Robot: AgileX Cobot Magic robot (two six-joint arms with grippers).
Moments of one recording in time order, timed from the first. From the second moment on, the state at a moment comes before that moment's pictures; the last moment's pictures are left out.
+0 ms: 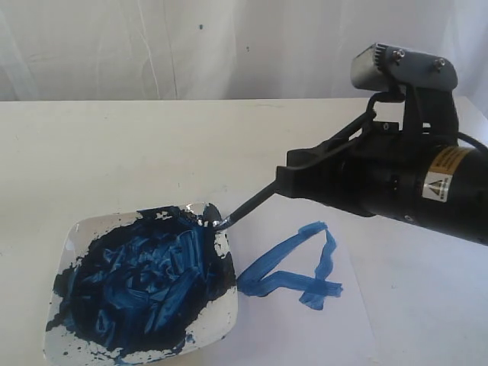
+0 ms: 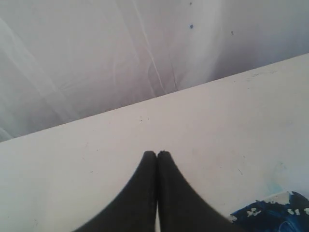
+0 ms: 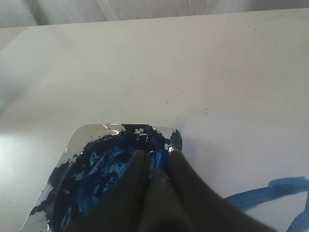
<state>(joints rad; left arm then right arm) -0.56 0.91 -1.08 0.61 0.72 -0.44 0.81 1.10 -0.64 0.01 0.04 0.35</state>
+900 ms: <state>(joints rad) -0.56 0.81 -0.76 0.63 0.61 -0.48 0.81 1.15 -0.64 0.15 0.02 0.61</state>
